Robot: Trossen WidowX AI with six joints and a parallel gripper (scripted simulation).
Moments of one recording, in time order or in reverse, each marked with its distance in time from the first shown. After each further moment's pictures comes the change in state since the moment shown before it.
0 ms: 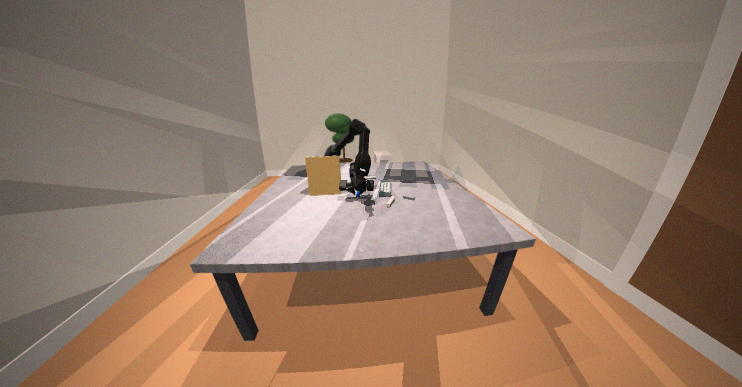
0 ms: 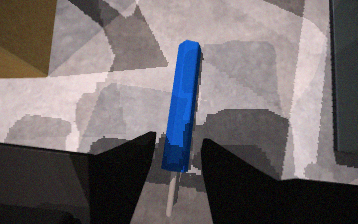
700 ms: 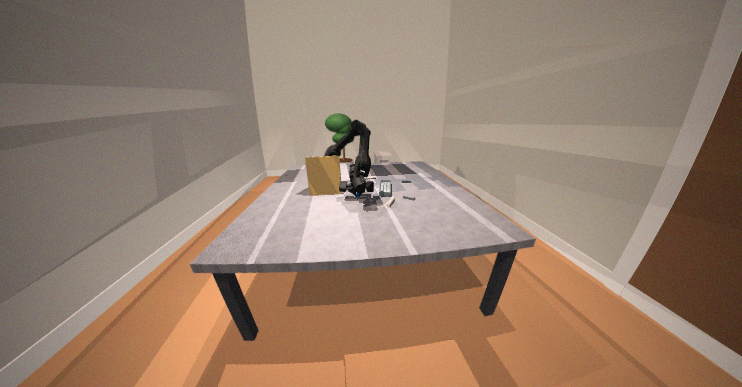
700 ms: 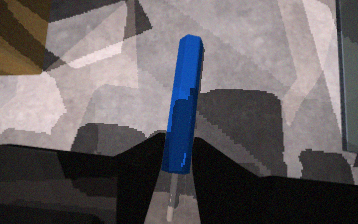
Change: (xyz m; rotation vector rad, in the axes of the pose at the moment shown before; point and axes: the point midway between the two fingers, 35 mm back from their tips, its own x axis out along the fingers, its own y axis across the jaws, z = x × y) arm 0.006 0.000 -0.003 0.002 -0.003 -0.001
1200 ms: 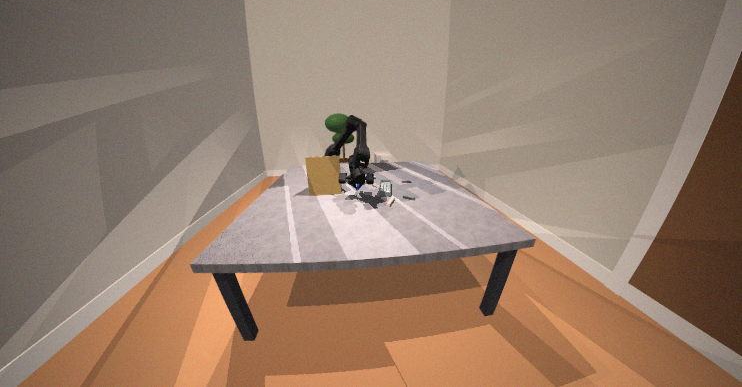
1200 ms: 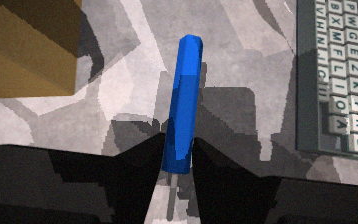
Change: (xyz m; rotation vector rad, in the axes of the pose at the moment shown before) arm -0.040 0.000 0.023 0.006 -0.002 -0.004
